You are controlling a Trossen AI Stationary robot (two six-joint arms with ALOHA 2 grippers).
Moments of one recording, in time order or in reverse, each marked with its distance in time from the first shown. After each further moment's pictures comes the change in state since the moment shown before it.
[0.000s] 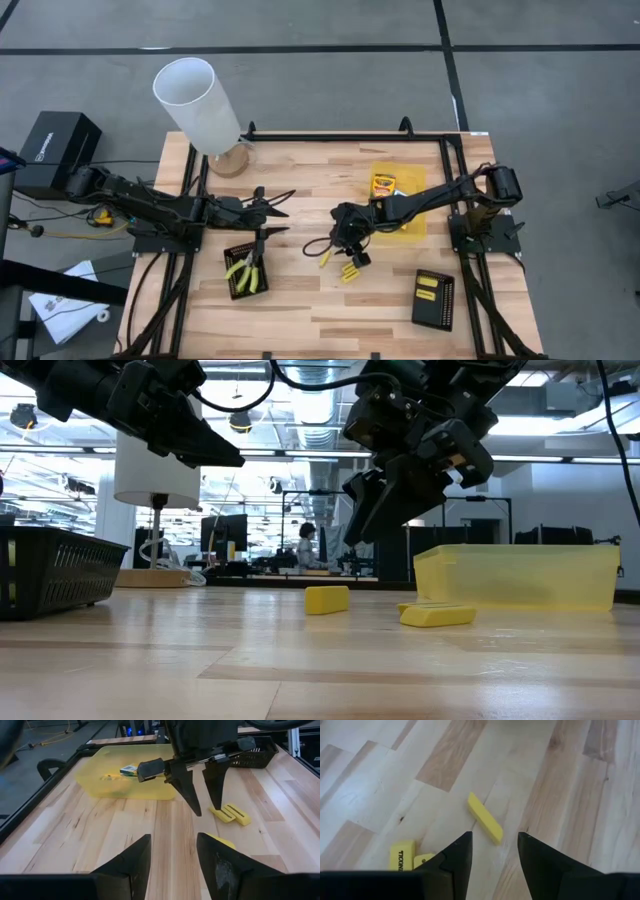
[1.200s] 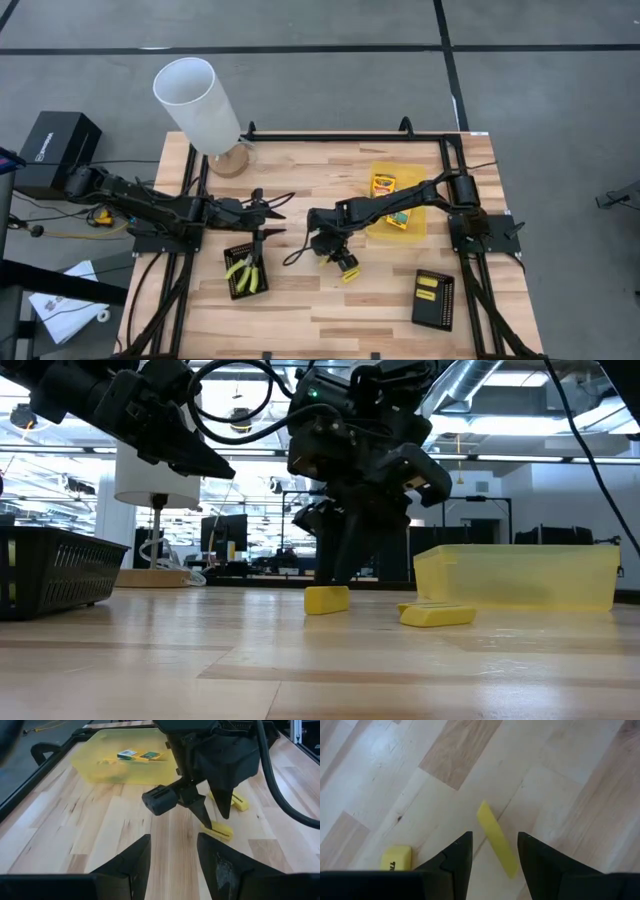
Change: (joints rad) left arm -0.004 -0.021 -0.015 -0.066 0.005 -0.027; right arm -0.011 0.311 0.393 -0.360 -0.129 -0.145
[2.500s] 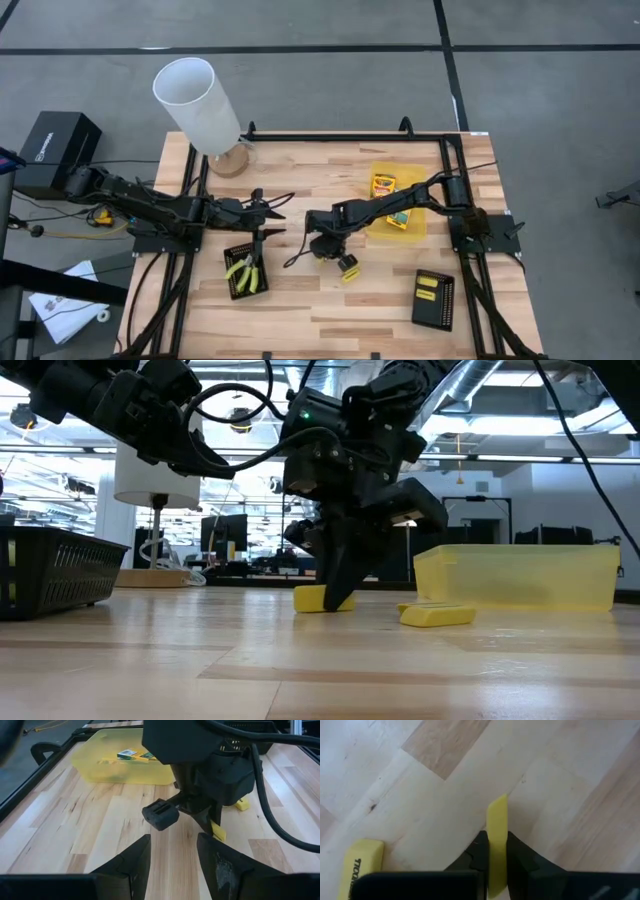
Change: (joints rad) left arm 0.000 0.000 0.000 -0.001 0.000 0.000; right arm 0.002 0.071 0.003 0.008 0.012 -0.113
